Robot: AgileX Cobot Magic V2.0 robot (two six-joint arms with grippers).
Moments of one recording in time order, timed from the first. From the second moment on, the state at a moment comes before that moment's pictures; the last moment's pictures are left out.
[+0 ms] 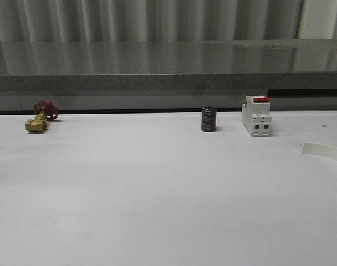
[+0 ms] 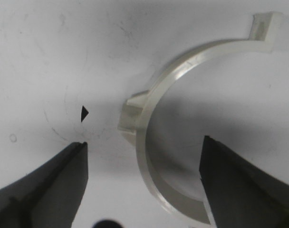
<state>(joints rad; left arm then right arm) 0.21 2.01 -1.45 0.00 0.98 0.21 0.01 -0.01 0.03 -0.10 0.08 0.11</state>
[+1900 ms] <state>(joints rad) -0.02 1.82 -1.38 -0.09 0.91 0.02 0.01 -0.01 0.03 -0.10 0.08 0.11</state>
